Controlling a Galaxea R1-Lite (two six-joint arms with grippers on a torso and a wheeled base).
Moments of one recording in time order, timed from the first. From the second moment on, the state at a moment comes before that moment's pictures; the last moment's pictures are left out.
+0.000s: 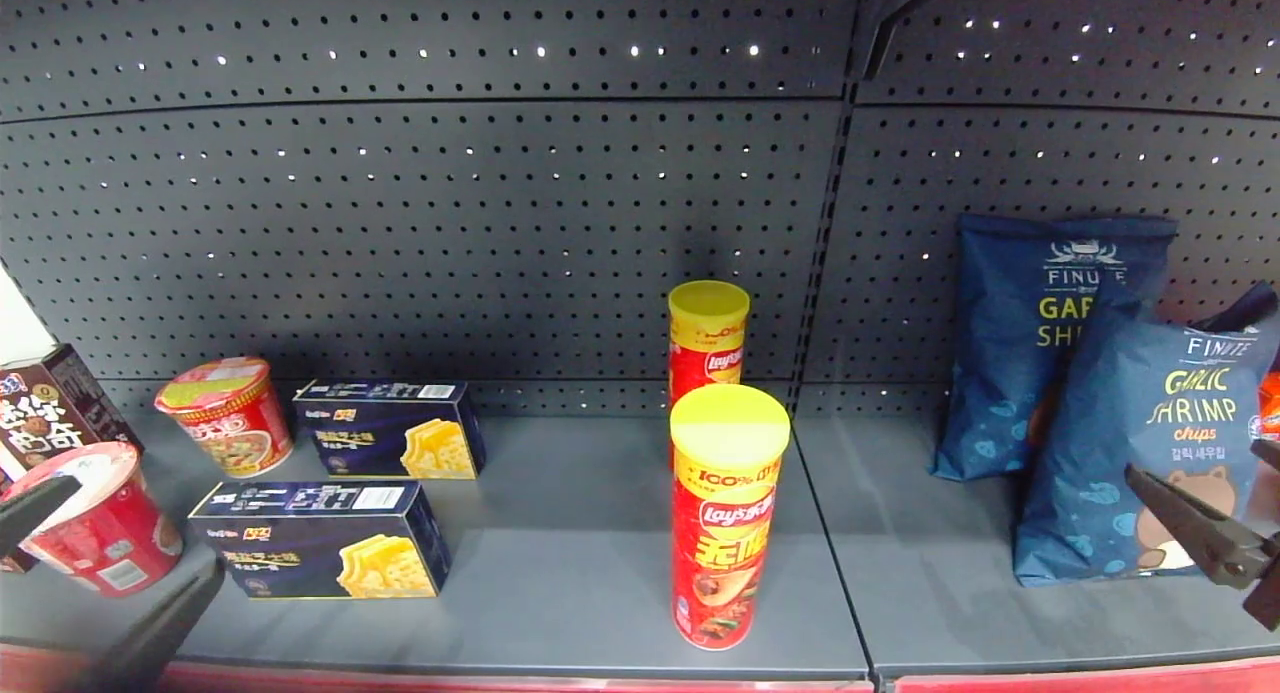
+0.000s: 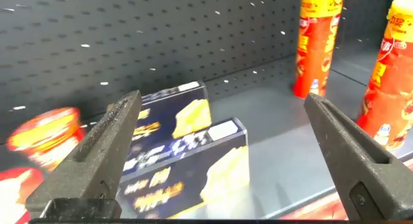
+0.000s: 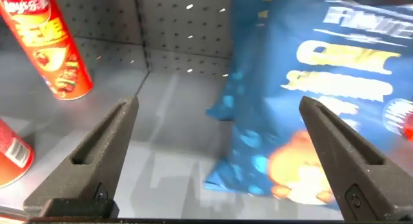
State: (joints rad) left arm 0.08 0.76 -0.03 -0.87 -0.40 0.08; right arm 0.29 0.93 -0.21 -0.73 -0.16 -0.06
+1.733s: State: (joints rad) left arm 0.14 0.09 0.00 -0.07 -0.21 -0.08; right arm 0.21 0.09 0.00 -0.05 0.07 0.02
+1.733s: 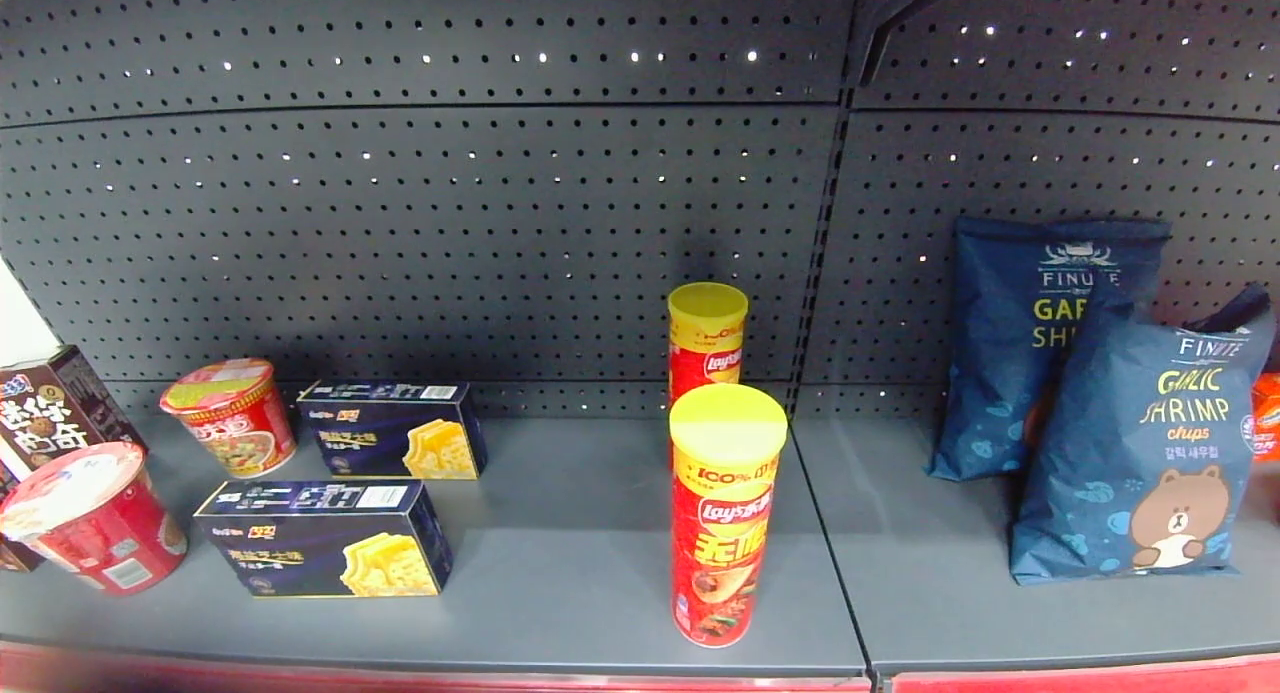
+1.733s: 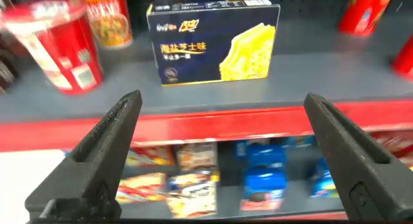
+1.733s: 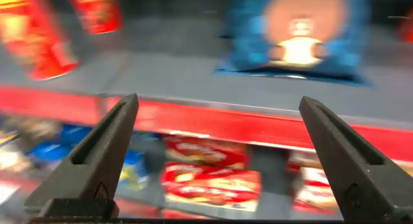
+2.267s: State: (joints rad) left arm 0.14 0.09 0.00 -0.07 -0.20 -0.09; right arm 0.21 0.09 -0.01 -0.03 0.04 0.02
